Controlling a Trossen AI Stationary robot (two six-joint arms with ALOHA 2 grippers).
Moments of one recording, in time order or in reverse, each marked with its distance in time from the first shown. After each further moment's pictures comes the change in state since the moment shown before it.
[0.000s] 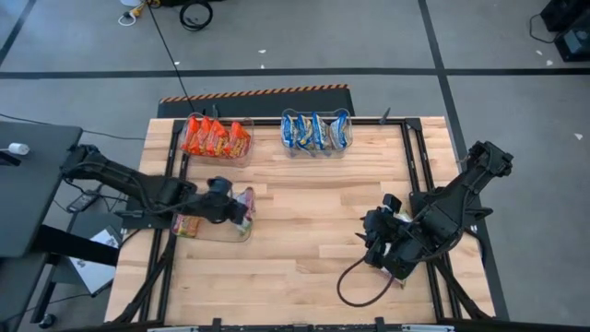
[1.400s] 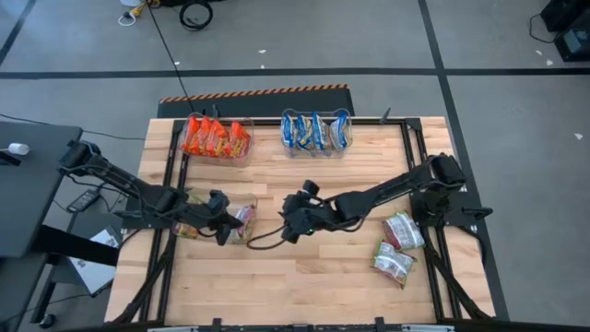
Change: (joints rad) left arm -0.098 -0.135 -0.368 0.392 0.063 0.392; right arm -0.476 0.419 -0.009 0.940 -0.066 -0.648
